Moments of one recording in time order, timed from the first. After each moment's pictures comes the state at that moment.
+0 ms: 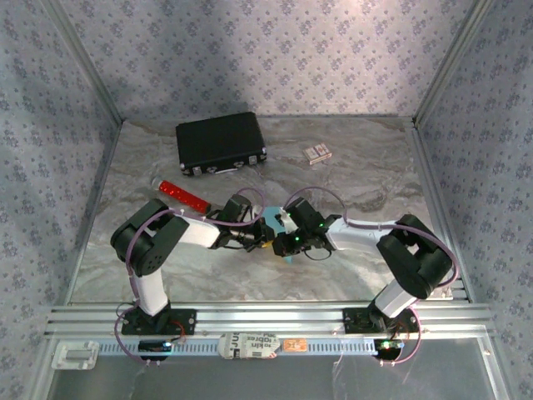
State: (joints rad) left arm -0.72 1.82 0.70 0.33 0.58 -1.15; right arm 0.76 1.59 0.73 -0.16 -0.40 0.48
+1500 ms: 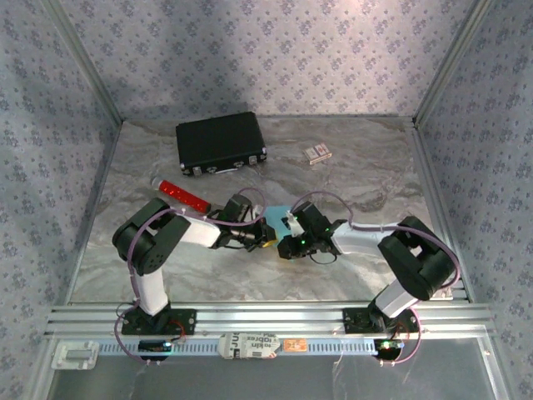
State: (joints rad) left arm -0.72 1.83 0.71 0.35 0.60 -1.13; right arm 0.71 1.56 0.63 -0.09 -0.42 0.49
